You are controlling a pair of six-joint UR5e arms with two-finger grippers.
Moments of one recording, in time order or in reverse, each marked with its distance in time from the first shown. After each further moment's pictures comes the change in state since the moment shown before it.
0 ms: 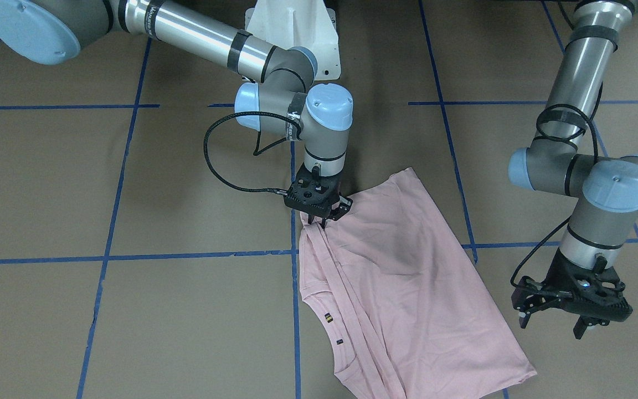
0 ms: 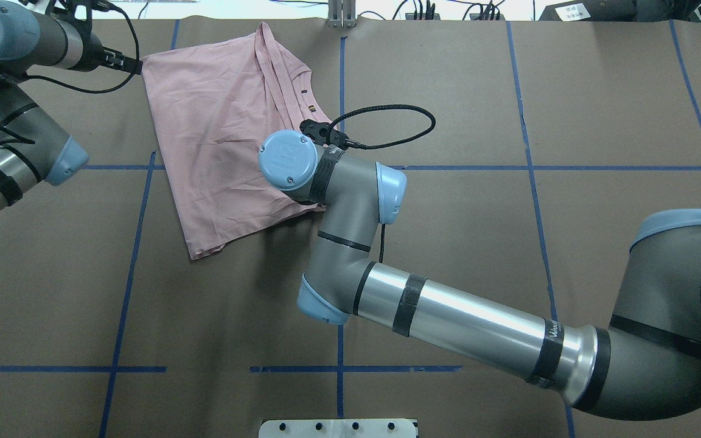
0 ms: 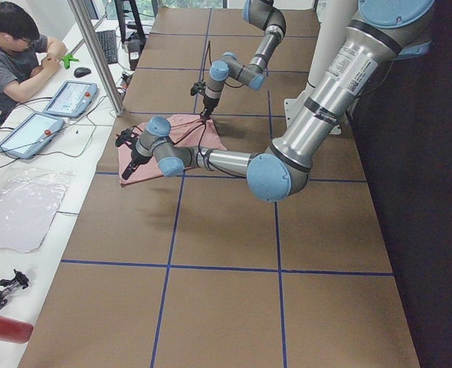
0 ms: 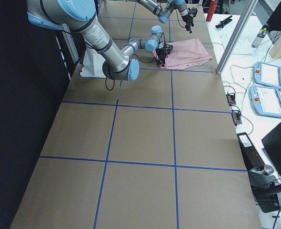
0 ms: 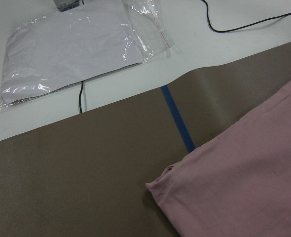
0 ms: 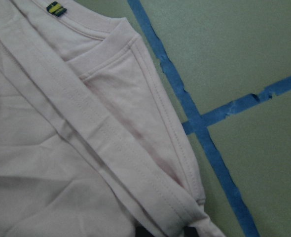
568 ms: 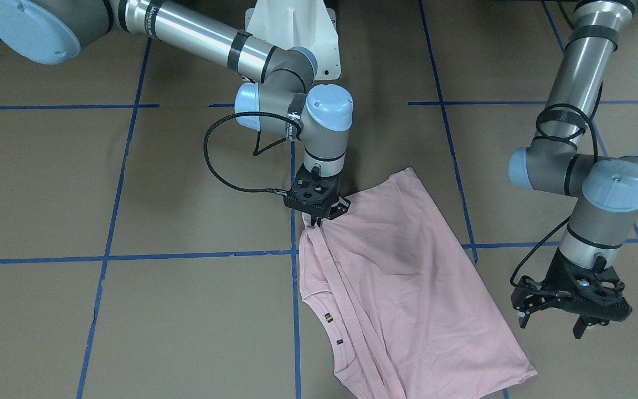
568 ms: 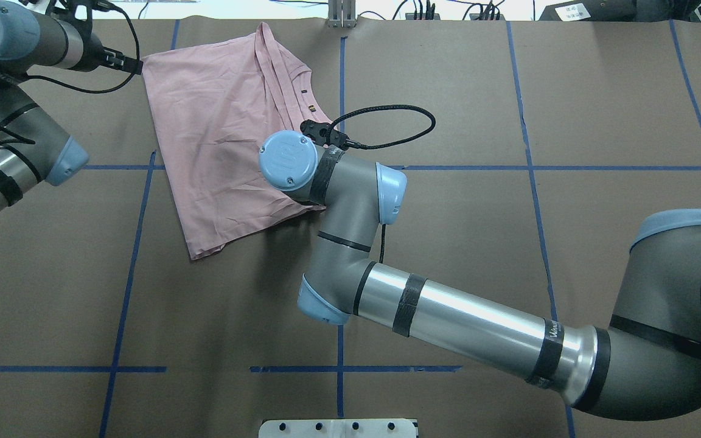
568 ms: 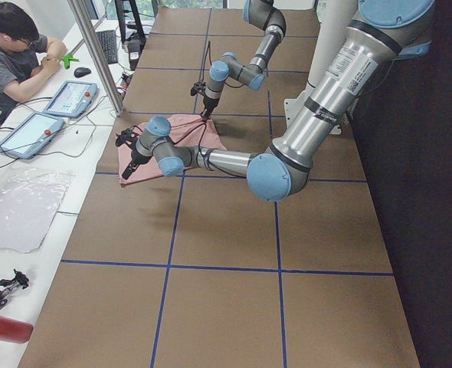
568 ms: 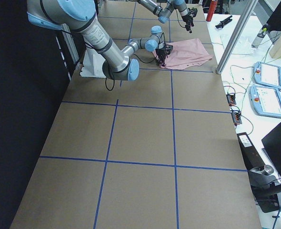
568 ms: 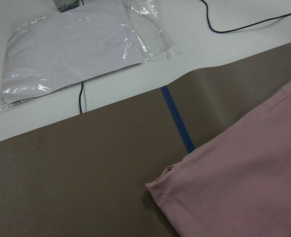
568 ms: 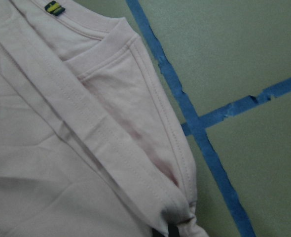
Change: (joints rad) left arm 0.001 0.000 -0.001 0.000 0.000 0.000; right arm 0.000 -0.002 -0.001 -0.003 0.000 -0.011
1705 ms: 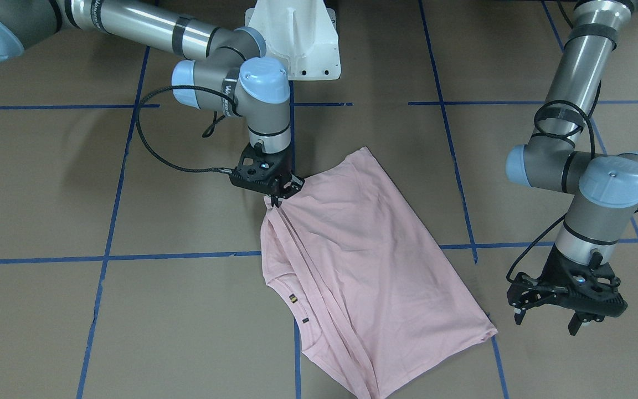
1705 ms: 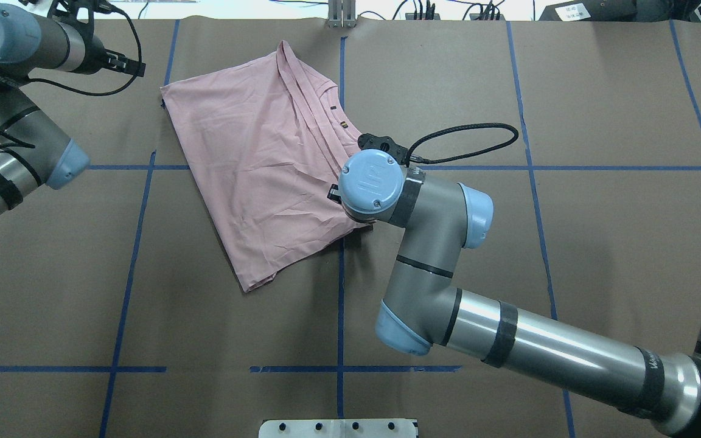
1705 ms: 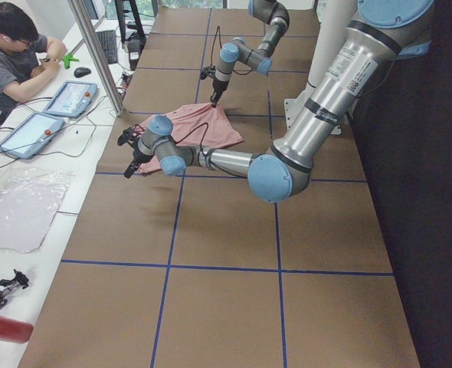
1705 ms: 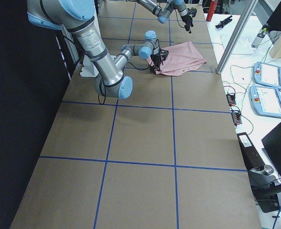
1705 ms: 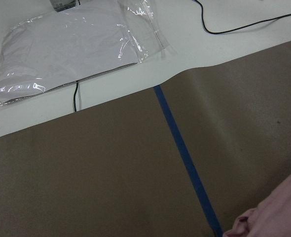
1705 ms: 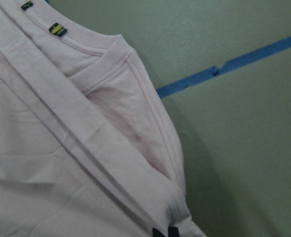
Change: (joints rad) left arm 0.011 0.016 -0.033 0.005 -0.002 -0.015; right arm -0.010 -0.310 0.440 -0.074 0.011 -0.016
